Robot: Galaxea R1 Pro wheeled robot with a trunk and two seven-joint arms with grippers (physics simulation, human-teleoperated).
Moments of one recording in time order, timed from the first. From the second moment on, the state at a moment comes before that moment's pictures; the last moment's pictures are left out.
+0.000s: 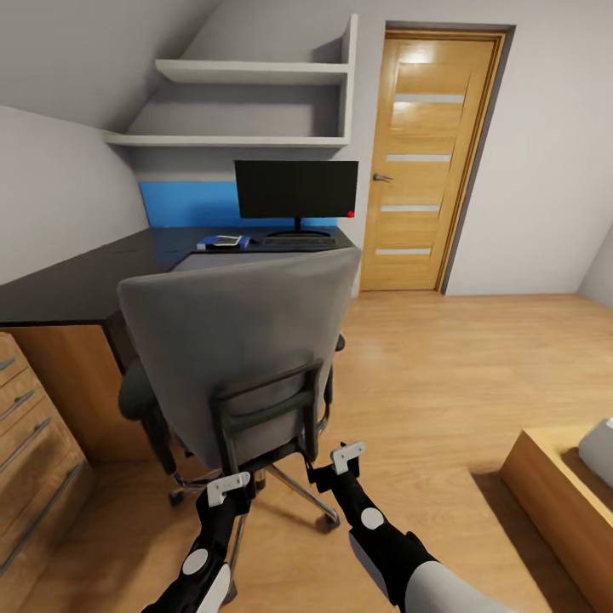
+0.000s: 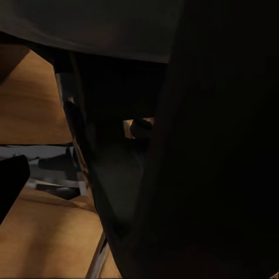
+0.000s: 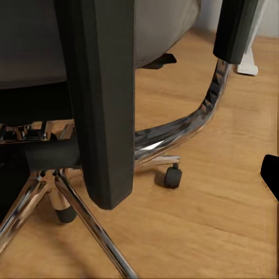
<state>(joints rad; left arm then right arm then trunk) -0.33 -0.08 -0.21 -0.78 0.28 -0.24 0.23 -0.62 0.17 0.37 -0.37 -0.02 -0.39 -0.04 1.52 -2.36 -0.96</state>
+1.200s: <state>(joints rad) -0.33 -0.08 -0.21 -0.78 0.28 -0.24 0.23 -0.62 0.17 0.37 -0.37 -0.02 -0.39 -0.04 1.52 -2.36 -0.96</state>
